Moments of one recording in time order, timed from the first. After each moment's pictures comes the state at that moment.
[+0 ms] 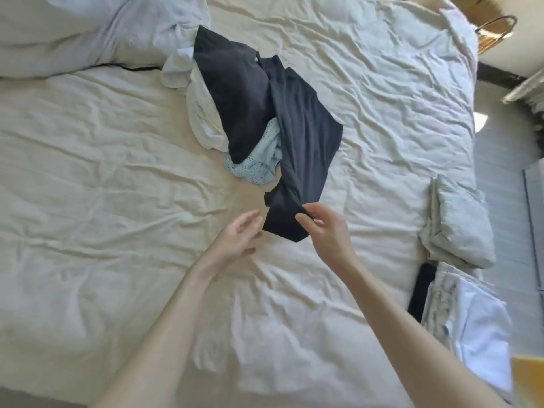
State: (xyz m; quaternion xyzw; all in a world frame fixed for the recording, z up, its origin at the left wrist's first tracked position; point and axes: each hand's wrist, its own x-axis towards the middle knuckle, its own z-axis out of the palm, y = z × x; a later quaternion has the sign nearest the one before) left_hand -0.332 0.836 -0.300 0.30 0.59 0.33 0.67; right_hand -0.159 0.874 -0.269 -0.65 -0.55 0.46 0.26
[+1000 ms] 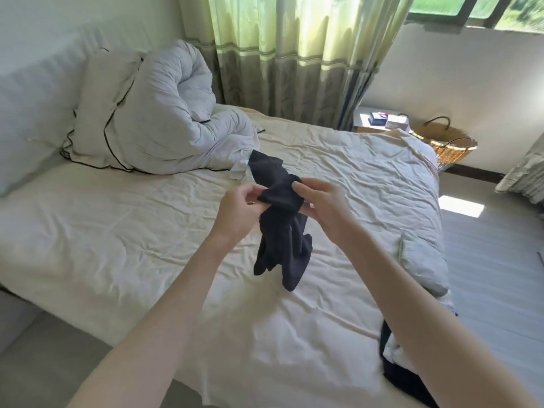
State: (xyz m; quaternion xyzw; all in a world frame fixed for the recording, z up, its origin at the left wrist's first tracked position) left_hand -0.281 0.677 0.012 0.49 0.63 0.50 0.32; right_hand -0.129 0.737 0.022 -0.42 -0.51 0.64 0.39
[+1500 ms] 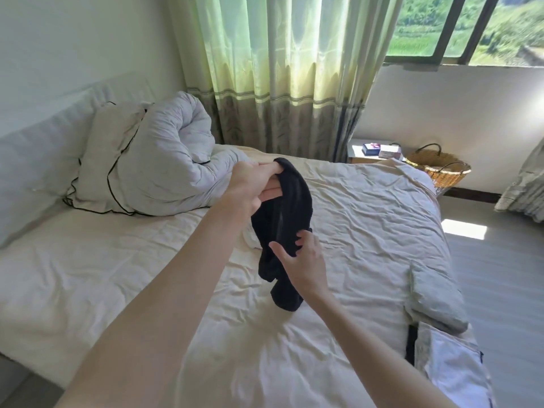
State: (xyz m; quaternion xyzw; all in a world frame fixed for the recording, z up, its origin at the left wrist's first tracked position) left_hand -0.280 0.760 0.109 0.34 0.58 0.57 0.47; right_hand -0.170 0.740 -0.049 -0.57 -0.65 0.32 0.37
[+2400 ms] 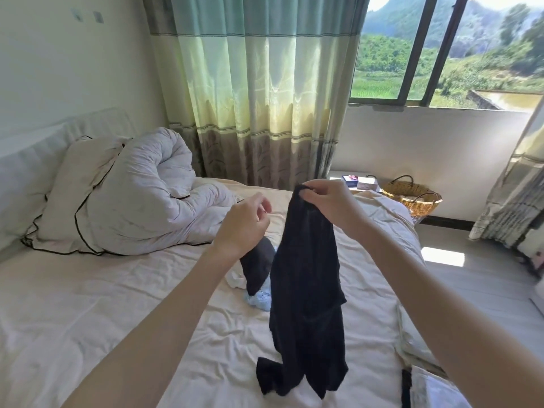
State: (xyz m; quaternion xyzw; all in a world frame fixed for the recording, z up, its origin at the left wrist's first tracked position) left_hand -0.287 0.805 0.076 0.66 0.63 0.39 0.09; right_hand -0.112 0.851 0.110 -0.44 -0.73 0.33 0.40
